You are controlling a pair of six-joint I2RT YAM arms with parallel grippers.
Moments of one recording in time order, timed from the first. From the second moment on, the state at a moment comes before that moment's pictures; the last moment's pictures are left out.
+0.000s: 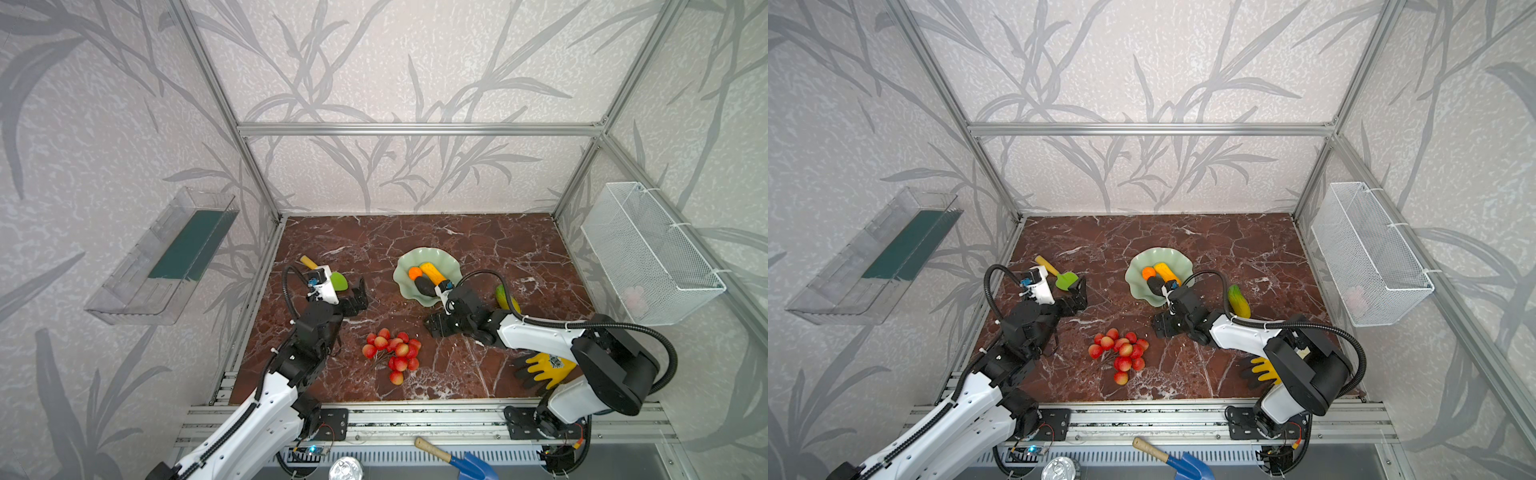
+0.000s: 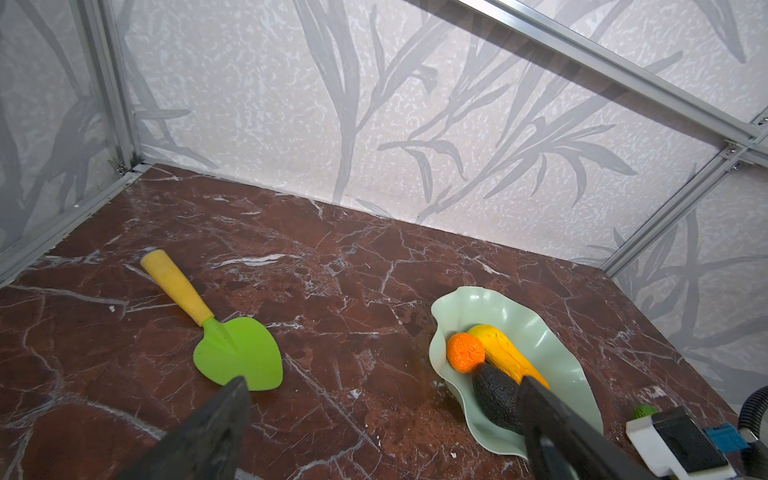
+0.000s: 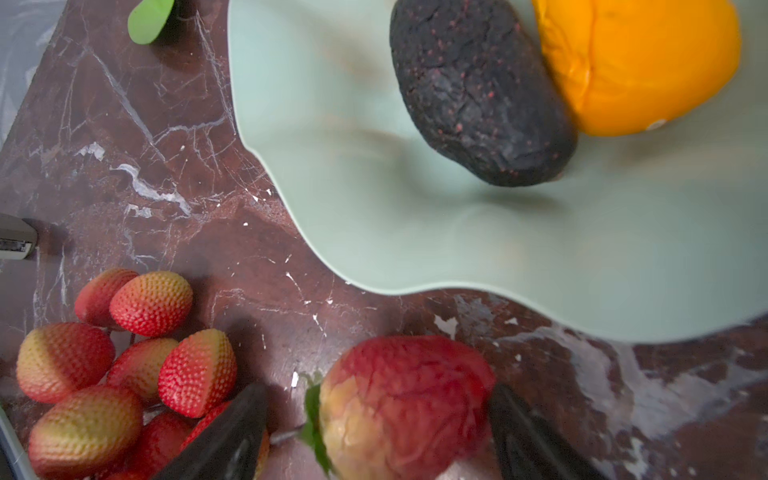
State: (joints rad) left arm -0.48 0.67 0.41 0.09 -0.36 -0.41; right arm 0.75 1.54 0.69 0.03 -0.10 0.46
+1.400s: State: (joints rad) left arm -0.47 0.56 0.35 0.04 -0.43 -0.46; right arm 0.83 1.38 0.72 -0.07 -0.11 0.44
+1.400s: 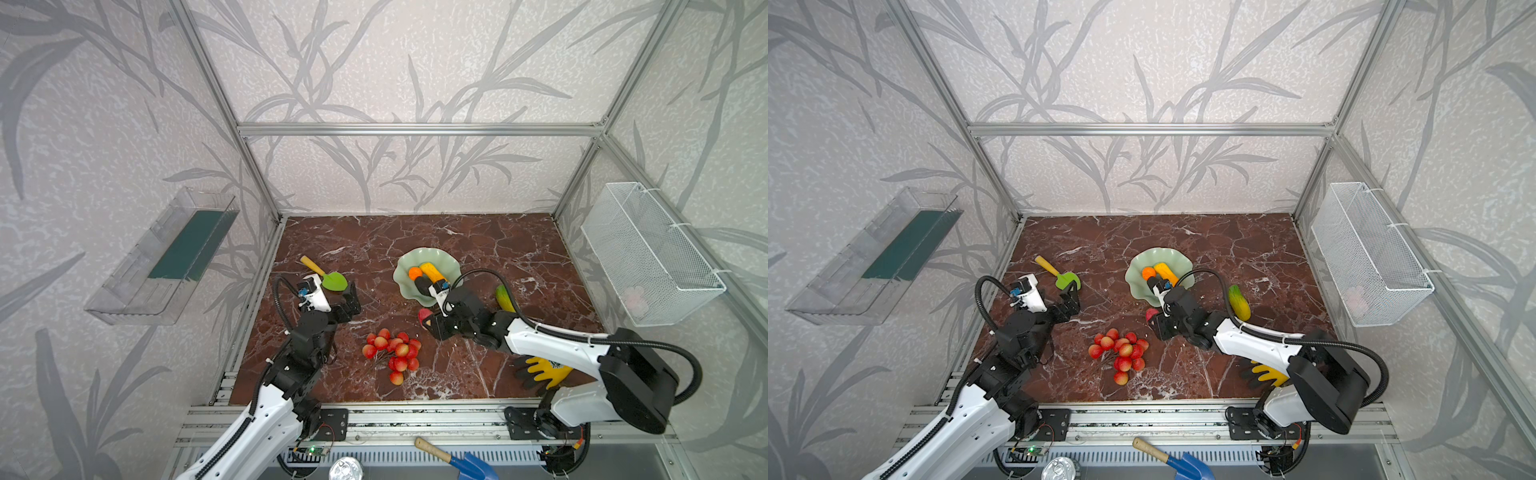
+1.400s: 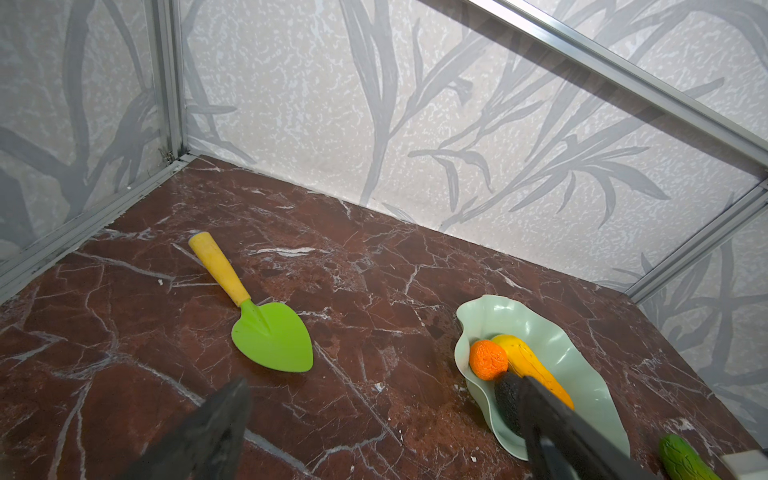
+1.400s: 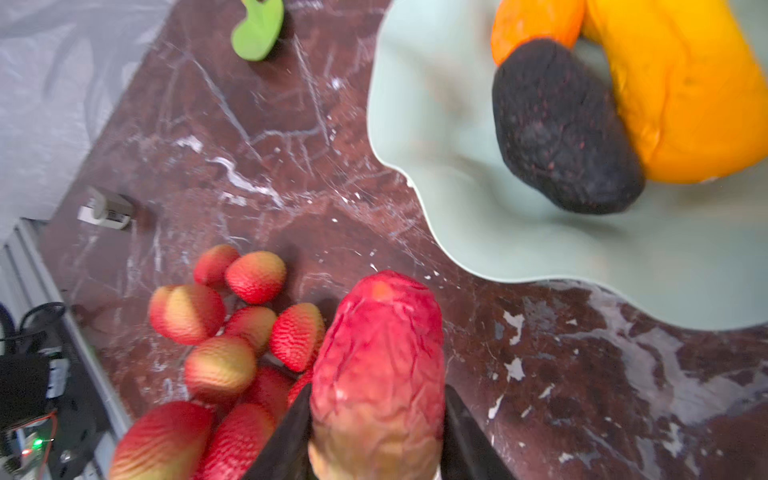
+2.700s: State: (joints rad) left arm -0.47 0.56 0.33 -0.36 0.02 -0.70; right arm 0.64 1.63 1.07 -0.02 -0.10 0.27
